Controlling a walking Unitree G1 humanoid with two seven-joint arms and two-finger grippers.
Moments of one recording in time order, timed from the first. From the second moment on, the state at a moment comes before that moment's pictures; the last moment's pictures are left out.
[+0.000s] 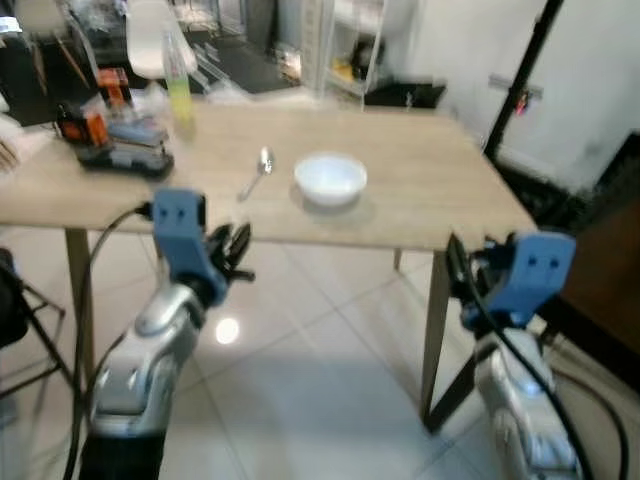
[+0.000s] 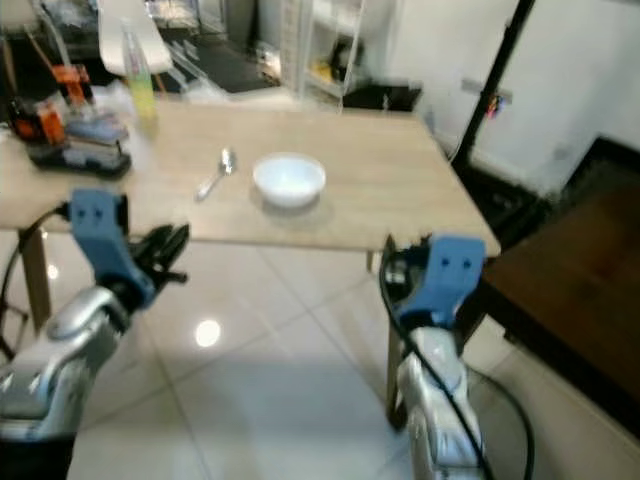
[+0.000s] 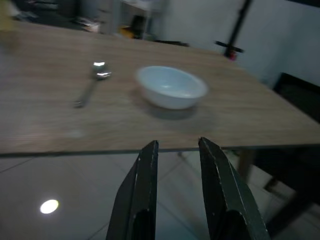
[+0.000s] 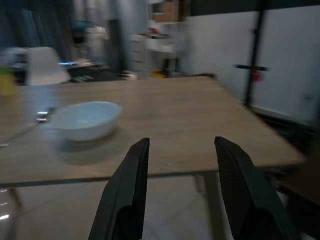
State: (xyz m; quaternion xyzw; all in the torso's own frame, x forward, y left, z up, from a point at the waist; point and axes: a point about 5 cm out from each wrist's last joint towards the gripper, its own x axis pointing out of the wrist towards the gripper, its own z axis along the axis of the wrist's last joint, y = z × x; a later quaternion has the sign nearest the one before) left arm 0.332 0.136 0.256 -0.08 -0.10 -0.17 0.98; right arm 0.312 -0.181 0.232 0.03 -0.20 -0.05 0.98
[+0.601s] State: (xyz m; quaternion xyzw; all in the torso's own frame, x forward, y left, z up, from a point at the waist) left arm 0.332 0.137 0.256 -0.08 -0.10 -0.16 0.98; right arm 0.312 -0.180 0.231 0.03 -0.20 -0.05 0.98
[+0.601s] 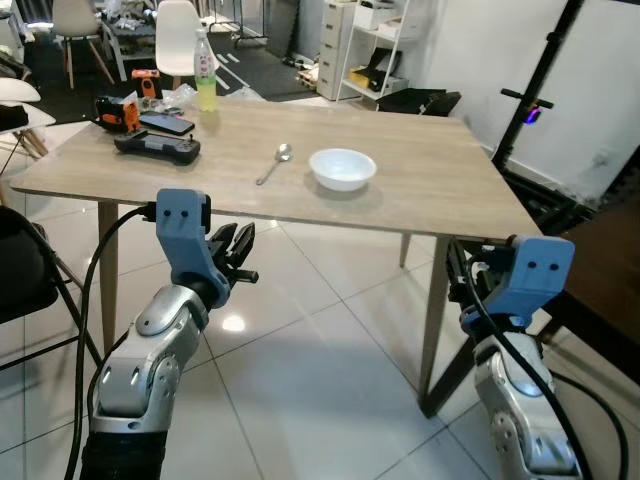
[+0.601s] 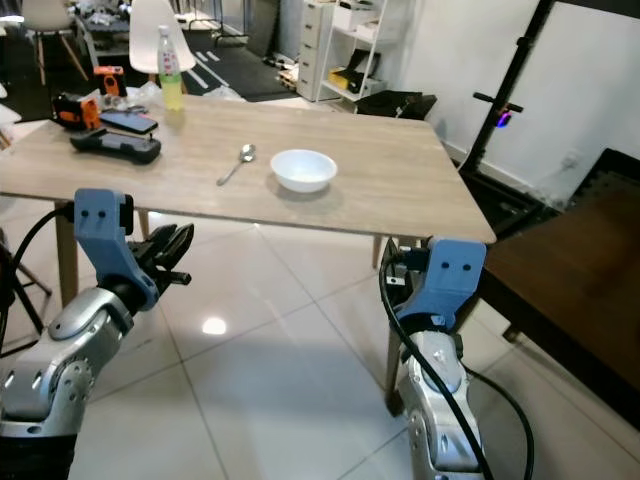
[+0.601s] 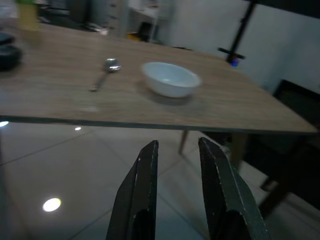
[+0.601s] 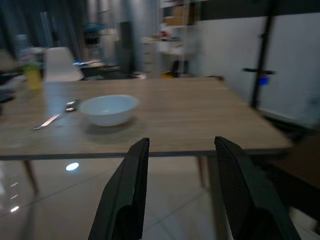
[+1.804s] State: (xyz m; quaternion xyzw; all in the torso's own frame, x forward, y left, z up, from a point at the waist) left arm 0.331 0.138 0.255 -0.08 -0.11 -0.16 0.98; right arm 0.310 -0.179 0.232 0.03 -0.20 -0.05 0.98
